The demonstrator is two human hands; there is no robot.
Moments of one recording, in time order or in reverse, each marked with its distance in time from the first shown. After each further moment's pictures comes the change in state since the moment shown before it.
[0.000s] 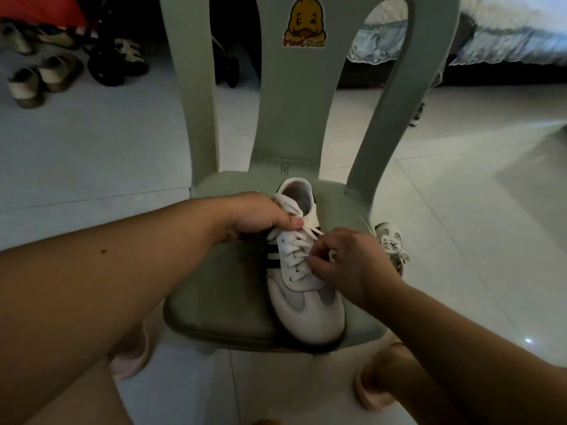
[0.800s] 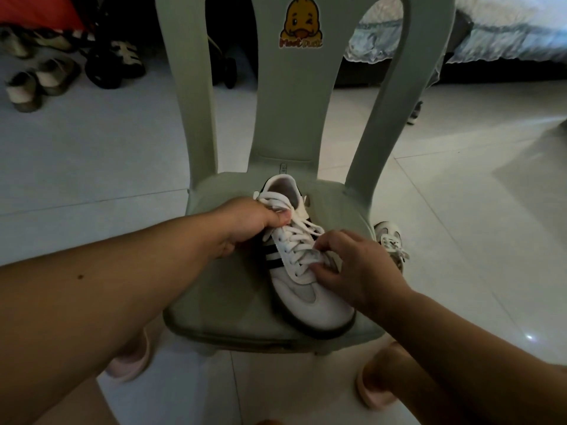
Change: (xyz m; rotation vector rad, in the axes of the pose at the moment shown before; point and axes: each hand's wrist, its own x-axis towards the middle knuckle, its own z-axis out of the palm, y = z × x) left_hand -0.005 -0.013 0.008 -0.325 0.202 -0.052; right_hand -0.007 0.013 0.005 -0.074 0.116 -0.157
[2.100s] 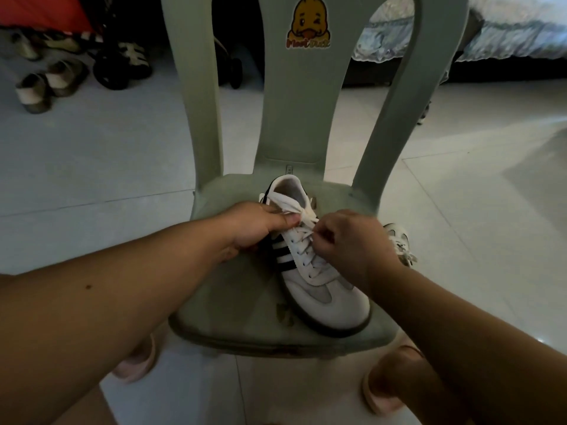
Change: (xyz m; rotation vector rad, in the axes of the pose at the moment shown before) left_hand 0.002 -0.003 -0.001 -0.035 -0.058 0.032; right_hand 0.039 -0.010 -0.006 -0.065 -0.015 0.074
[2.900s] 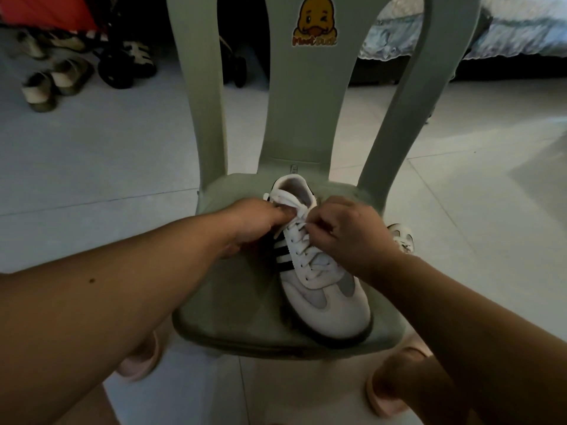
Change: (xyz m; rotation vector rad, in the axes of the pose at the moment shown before) left_hand -0.006 0.010 -0.002 0.057 0.065 -0.038; right_hand 0.014 -0.004 -0.004 0.089 0.021 -0.140
